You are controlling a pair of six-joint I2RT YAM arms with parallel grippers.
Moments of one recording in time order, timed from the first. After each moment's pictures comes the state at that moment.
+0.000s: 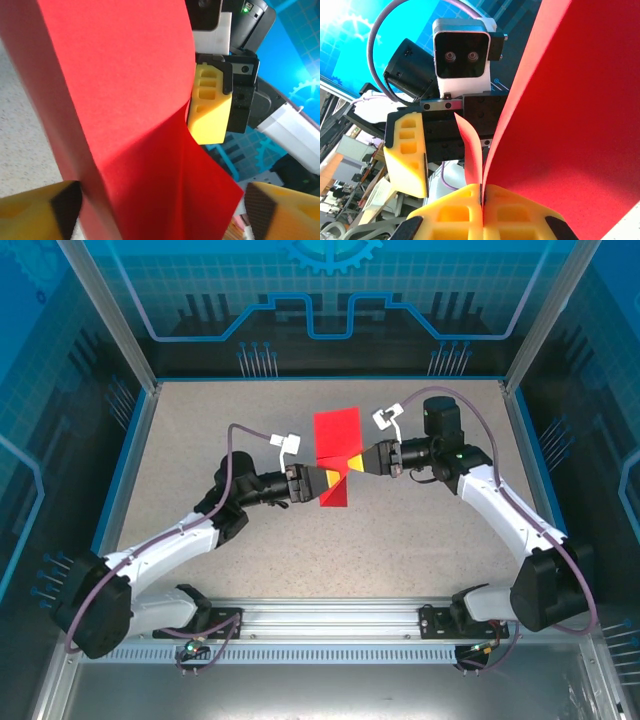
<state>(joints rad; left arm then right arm) -0.57 1.19 0.66 0.53 0.69 -0.94 0.31 1.34 1.07 -0.21 -1.27 0.43</state>
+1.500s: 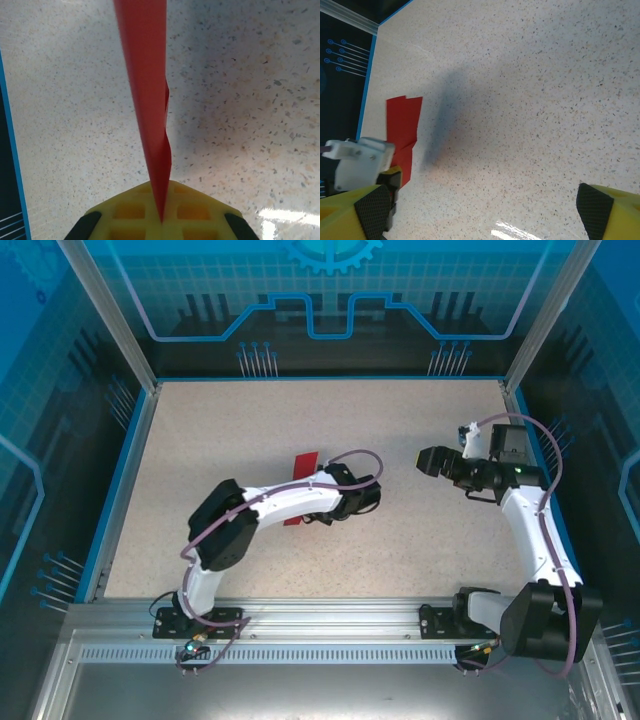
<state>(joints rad) -0.95 2.07 1.60 -1.33 -0.66 -0.79 -0.14 1.17 0.96 -0.70 -0.68 0.25</state>
